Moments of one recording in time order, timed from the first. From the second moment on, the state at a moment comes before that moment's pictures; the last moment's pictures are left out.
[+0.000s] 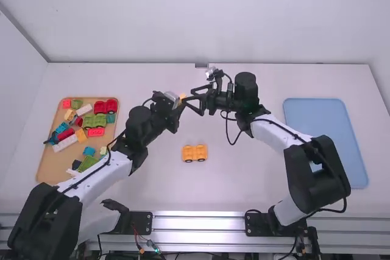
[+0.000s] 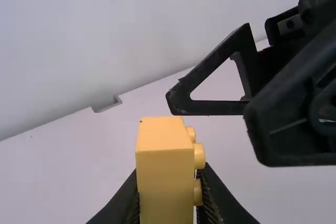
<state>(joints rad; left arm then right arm) -0.37 1.26 0.52 0.55 0.22 0.04 0.39 1.68 0.94 0.51 -0.96 0.42</state>
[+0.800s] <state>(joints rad) -0.37 1.34 0.51 0.57 0.26 0.04 0.45 1.68 0.94 0.33 -0.77 0.40</state>
